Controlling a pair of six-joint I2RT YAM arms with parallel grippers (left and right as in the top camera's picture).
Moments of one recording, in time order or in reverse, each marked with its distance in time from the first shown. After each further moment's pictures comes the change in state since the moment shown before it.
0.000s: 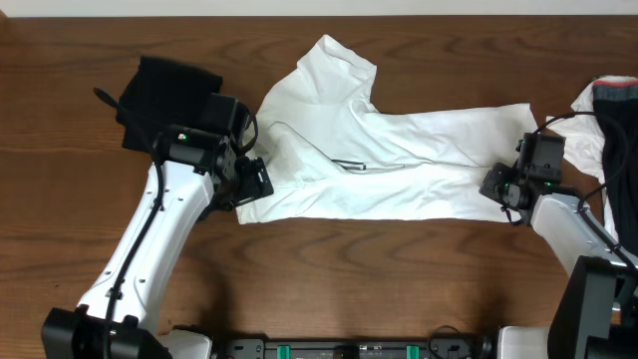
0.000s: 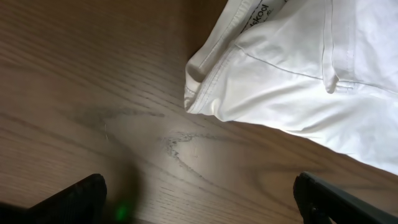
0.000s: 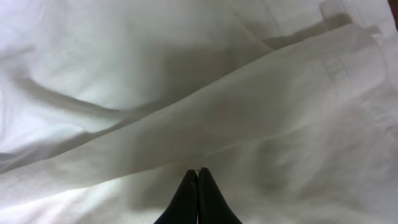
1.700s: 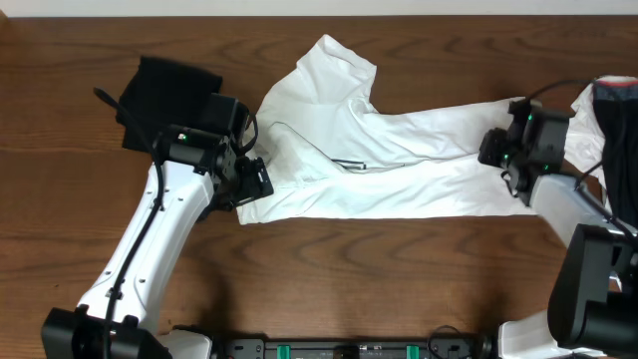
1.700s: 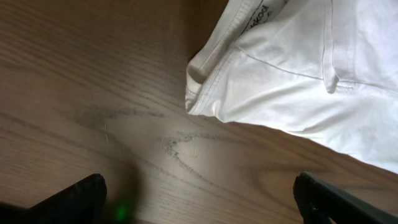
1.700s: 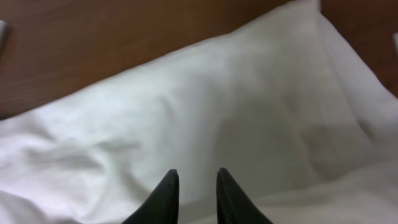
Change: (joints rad) left arm 0.000 0.000 0.000 0.000 0.000 0.000; right arm 0.000 0.126 0.127 0.255 -0.196 -0.203
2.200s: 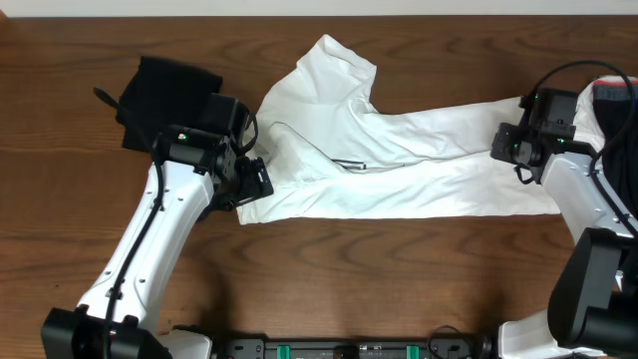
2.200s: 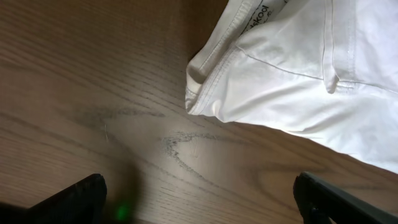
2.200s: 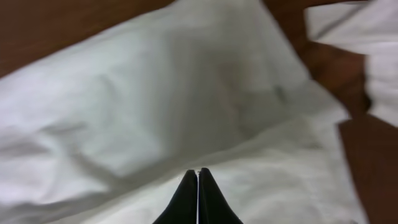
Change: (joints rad) left arm 0.000 0.000 0.000 0.000 0.000 0.000; right arm 0.000 0.003 0.173 -0.348 0.228 0.000
